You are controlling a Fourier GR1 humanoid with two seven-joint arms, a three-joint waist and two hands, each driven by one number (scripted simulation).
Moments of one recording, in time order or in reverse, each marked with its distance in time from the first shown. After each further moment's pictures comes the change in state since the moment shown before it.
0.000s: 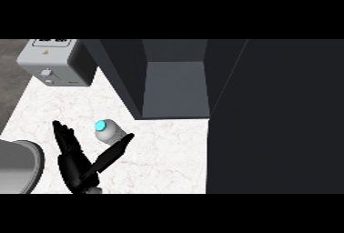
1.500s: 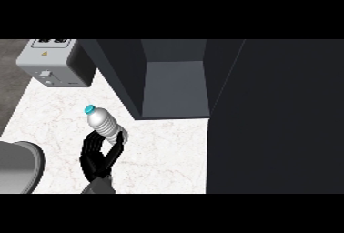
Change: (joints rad) left arm -0.343 -0.013 0.271 1.015 0.750 -0.650 -0.898; right arm 0.146 -0.023 0.019 -0.008 0.034 0.053 -0.120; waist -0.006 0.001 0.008
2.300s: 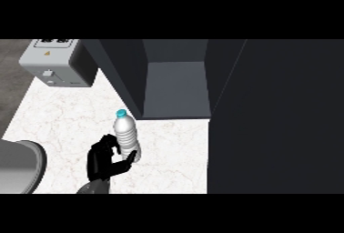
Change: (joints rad) left arm -0.015 0.071 -0.194 0.060 -0.129 -0.293 0.029; right arm 0.012 0.003 0.001 0.012 0.011 0.011 -0.030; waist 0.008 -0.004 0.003
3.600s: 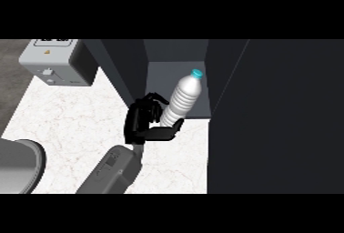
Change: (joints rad) left arm -0.155 -0.067 -0.226 -0.517 -0.164 0.330 0.515; right arm -0.031 0.012 -0.041 0.010 -0.022 0.007 0.026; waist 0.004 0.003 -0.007
